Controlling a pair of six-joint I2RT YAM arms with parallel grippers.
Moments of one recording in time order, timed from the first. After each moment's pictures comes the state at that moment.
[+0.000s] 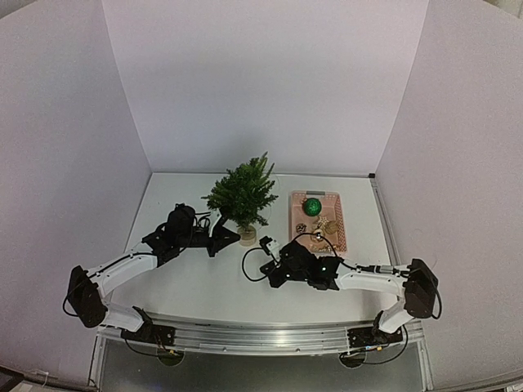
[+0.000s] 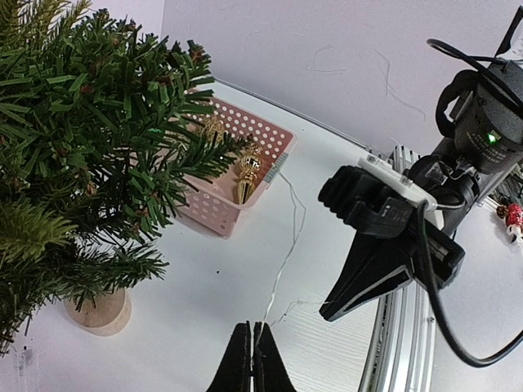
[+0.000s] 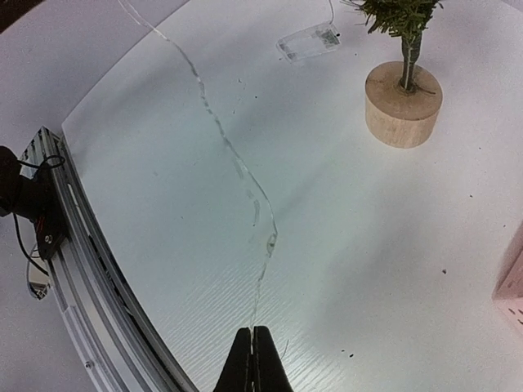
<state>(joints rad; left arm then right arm) -0.70 1.34 0.98 -0.07 0.57 -0.01 1.08 1.57 1.04 -0.15 -0.01 0.41</state>
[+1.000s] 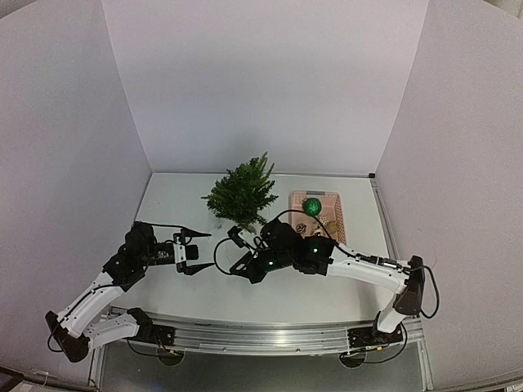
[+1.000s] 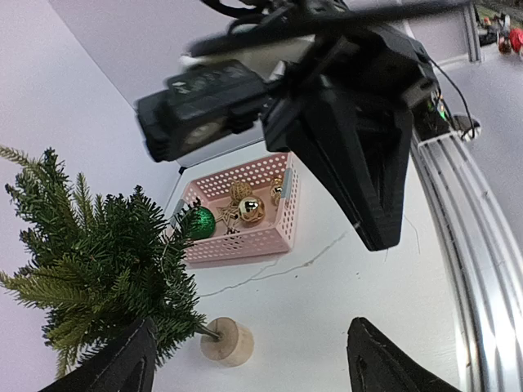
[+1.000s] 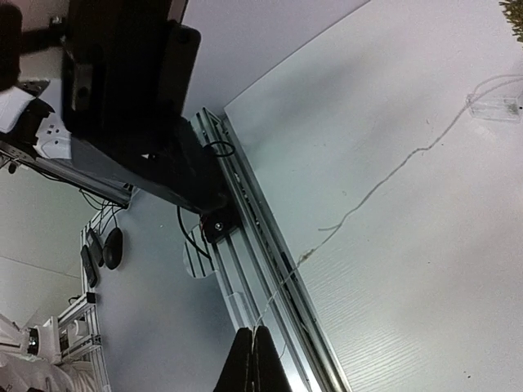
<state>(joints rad) -0.65 0.88 0.84 -0.23 0.64 0.71 1.15 1.69 1.58 -0.48 -0.37 0.44</state>
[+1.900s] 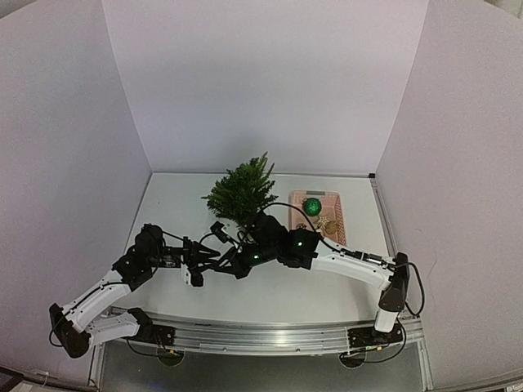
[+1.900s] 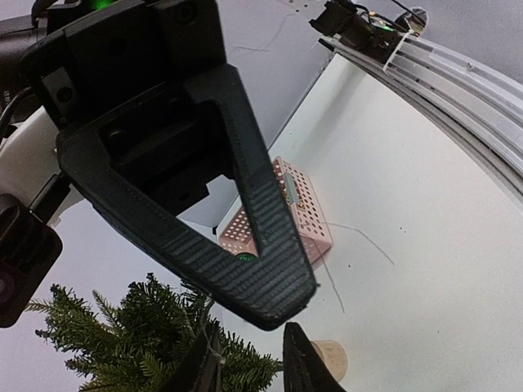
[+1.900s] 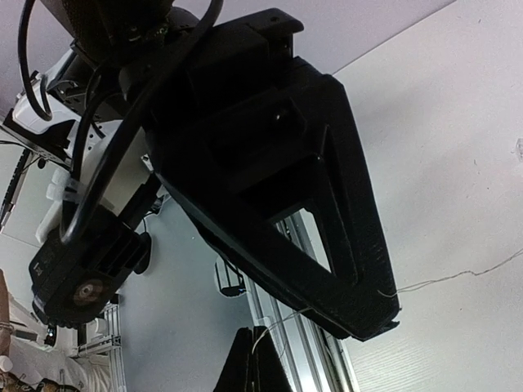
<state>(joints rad) -0.67 0.93 0.75 -0.12 0.76 1.31 1.15 1.85 1.79 -0.49 -0.47 0.43</state>
